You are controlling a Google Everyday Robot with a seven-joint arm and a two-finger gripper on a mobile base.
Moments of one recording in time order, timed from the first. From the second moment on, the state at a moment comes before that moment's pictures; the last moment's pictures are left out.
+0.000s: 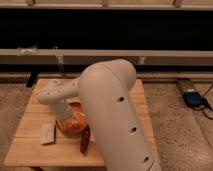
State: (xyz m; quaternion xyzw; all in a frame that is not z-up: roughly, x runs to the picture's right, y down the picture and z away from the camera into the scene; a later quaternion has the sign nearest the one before) arm -0.211 0.215 0.807 -0.33 0.25 0.40 0.82
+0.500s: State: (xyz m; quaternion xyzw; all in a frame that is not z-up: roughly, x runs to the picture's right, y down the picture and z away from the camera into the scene) arm -0.239 0.240 0.778 -0.37 0.22 0.35 0.83
